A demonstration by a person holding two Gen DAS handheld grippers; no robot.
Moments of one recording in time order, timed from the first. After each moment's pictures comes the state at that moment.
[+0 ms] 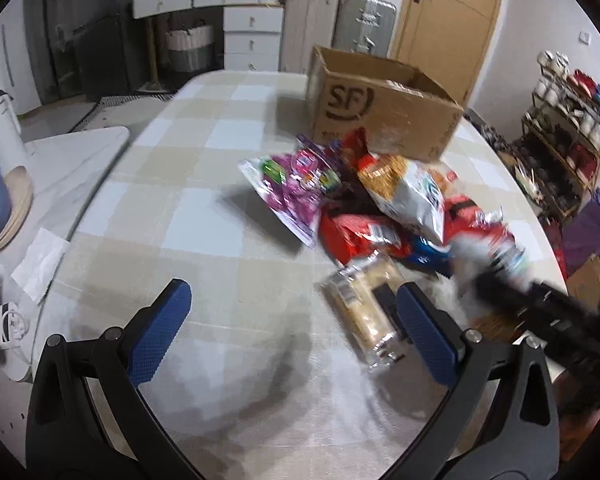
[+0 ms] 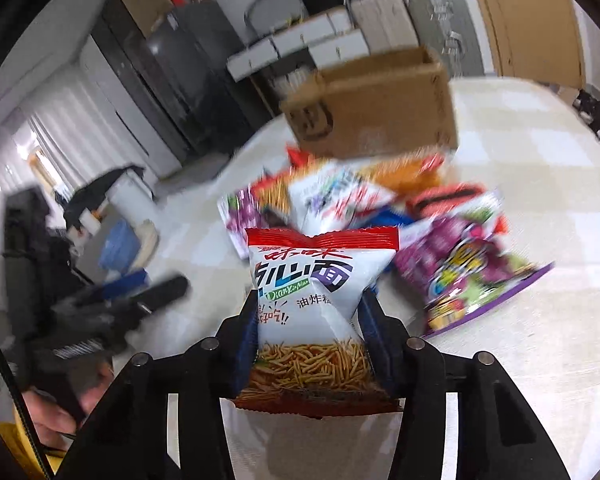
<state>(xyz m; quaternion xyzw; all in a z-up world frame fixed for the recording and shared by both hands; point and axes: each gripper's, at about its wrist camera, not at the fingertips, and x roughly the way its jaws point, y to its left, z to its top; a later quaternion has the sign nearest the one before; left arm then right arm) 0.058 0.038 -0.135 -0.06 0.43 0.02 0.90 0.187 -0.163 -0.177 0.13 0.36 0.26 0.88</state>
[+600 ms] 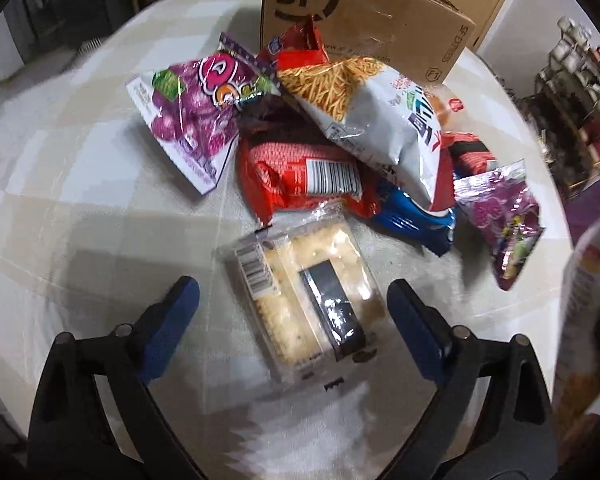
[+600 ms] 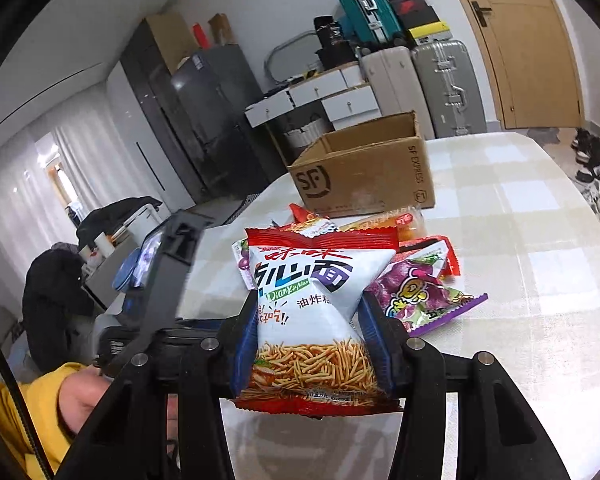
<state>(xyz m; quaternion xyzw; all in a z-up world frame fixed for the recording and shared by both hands) 0.122 -0.029 -0.195 -0.07 0.54 0.02 0.84 0.151 -0.203 -0.156 0.13 0.27 0.28 0.91</state>
